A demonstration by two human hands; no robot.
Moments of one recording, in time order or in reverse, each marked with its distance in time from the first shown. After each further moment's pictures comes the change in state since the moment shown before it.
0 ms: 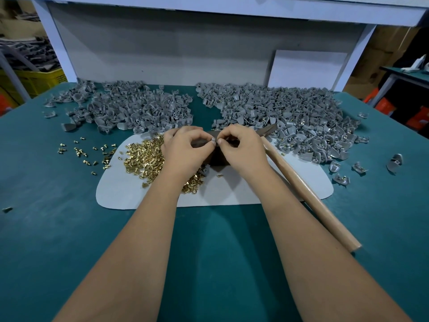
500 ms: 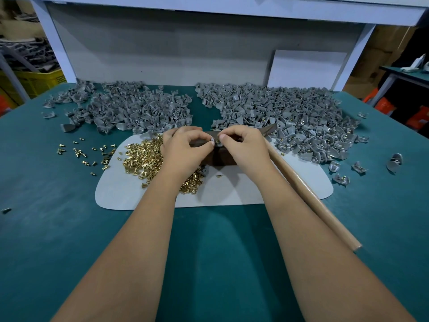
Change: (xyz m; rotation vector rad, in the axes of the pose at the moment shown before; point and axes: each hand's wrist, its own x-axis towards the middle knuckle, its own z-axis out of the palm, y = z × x) left_hand 0.001 0.002 -0.003 -0.031 -0.029 -0.025; right_hand 0.000 -0.002 -0.005 0.250 -0.007 0.124
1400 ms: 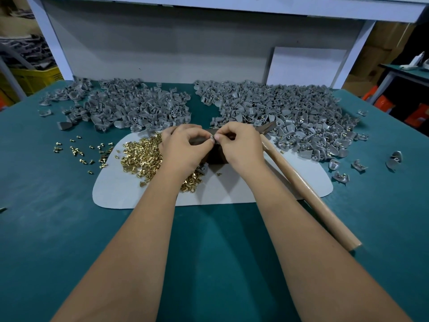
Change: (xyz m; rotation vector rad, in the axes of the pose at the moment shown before) left_hand 0.000 -0.001 0.004 0.008 0.027 -0.009; right_hand 0.002 -0.006 0.012 -0.262 0.081 0.024
